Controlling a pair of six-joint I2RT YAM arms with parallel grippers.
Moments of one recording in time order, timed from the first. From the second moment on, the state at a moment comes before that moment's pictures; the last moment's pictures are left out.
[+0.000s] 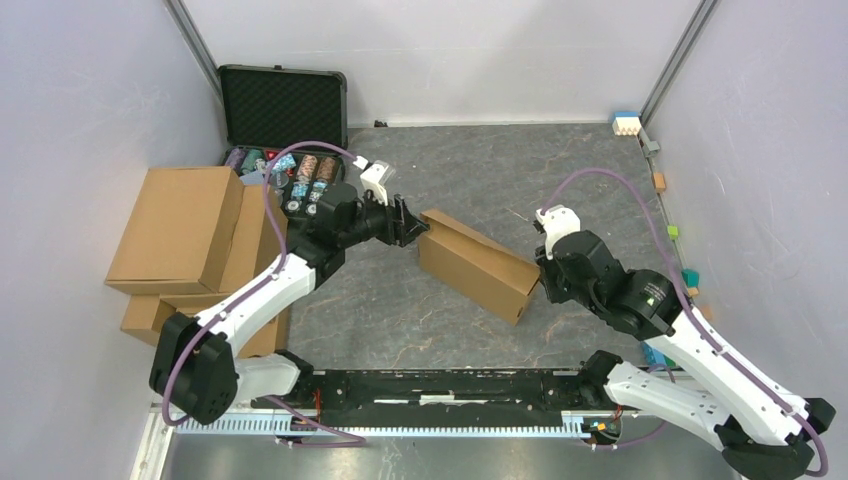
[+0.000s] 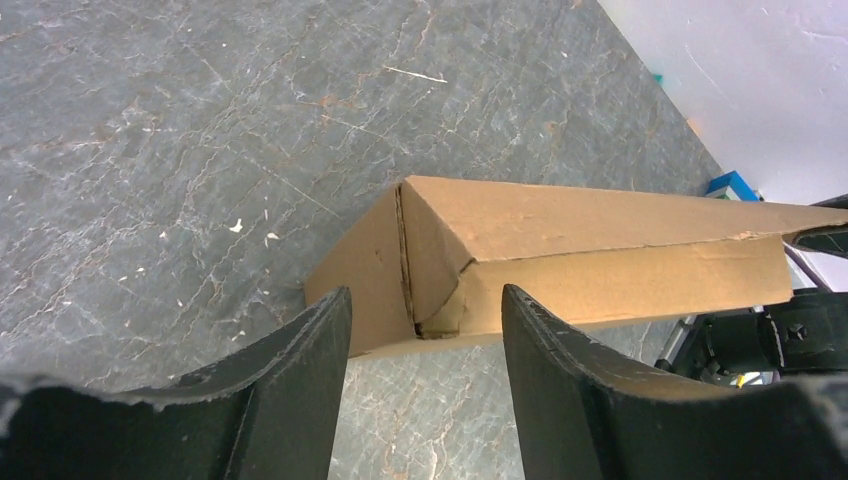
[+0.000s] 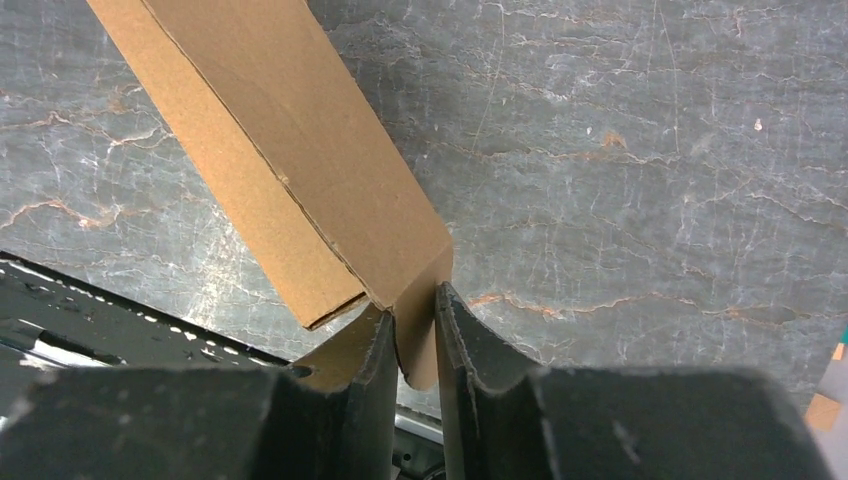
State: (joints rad) left arm -0.50 1.22 0.81 0.08 0.38 -0.32; right arm 0.80 0.80 1.00 -0.99 0.32 0.23
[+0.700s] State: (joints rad) left arm -0.52 1.31 0.82 0.13 0.39 -0.32; right arm 0.80 0.64 0.85 -0.90 0.38 0.48
